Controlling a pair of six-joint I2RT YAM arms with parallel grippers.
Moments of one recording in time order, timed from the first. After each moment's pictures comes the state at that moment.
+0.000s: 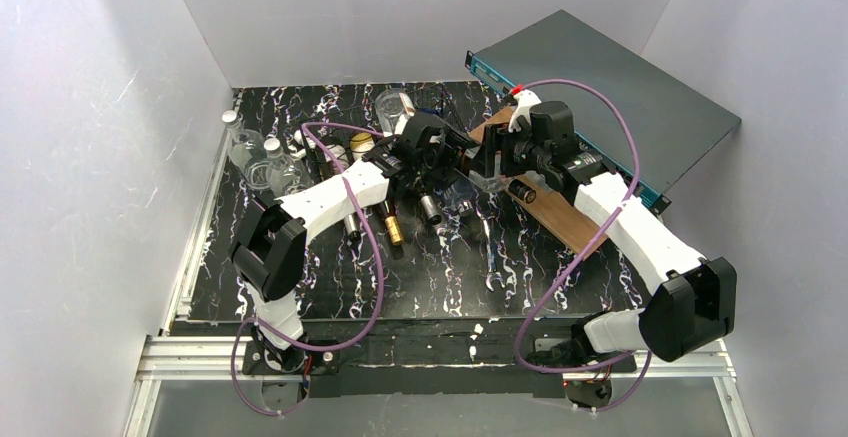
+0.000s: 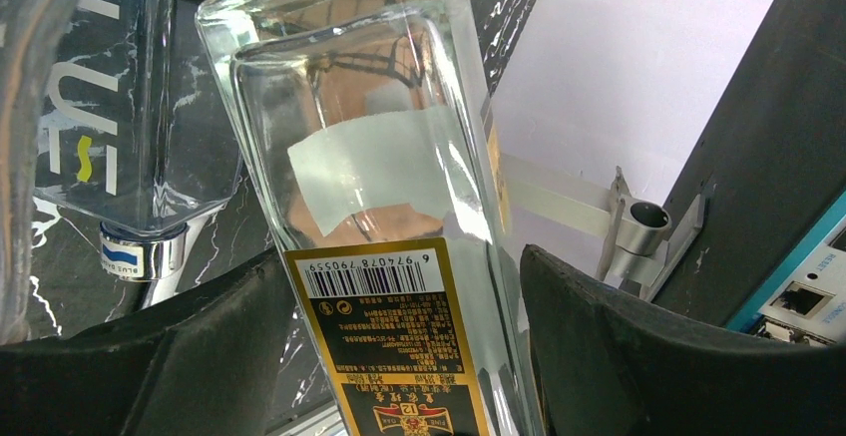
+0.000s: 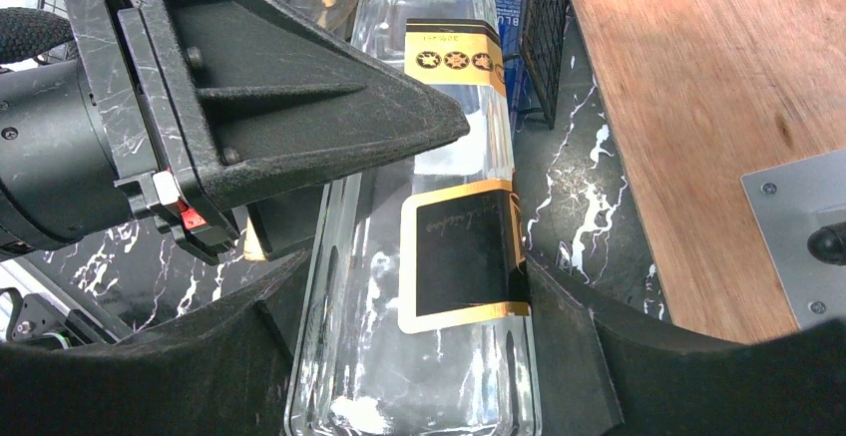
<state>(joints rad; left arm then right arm) -0.73 1.79 1.41 -0.22 -0.07 -1.52 0.44 1.34 1.17 -0.38 -0.25 0.26</state>
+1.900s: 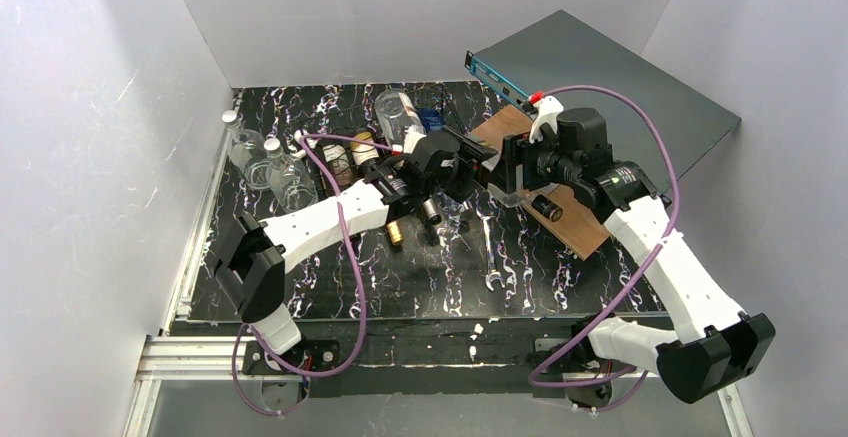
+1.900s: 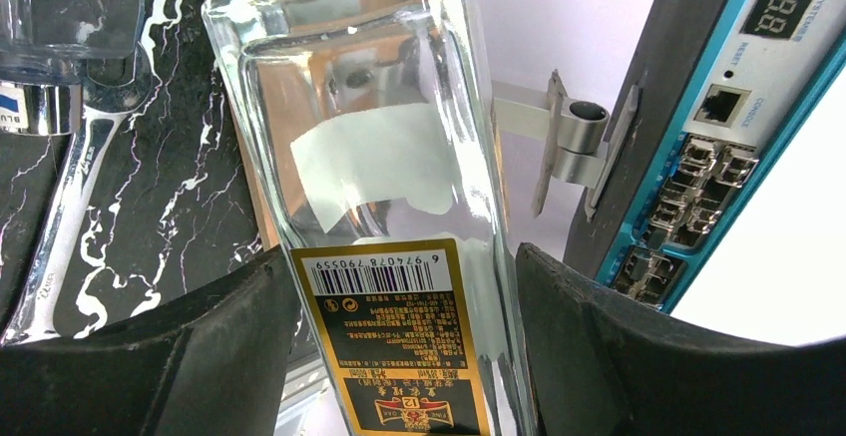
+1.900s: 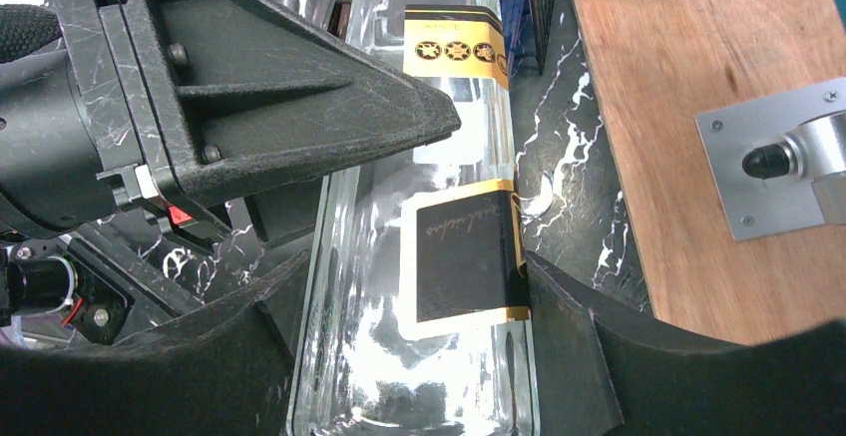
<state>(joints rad) -0.89 1.65 1.35 -0.20 -0.21 -1.61 0.44 1.14 1.22 -0.64 -0.26 0.18</state>
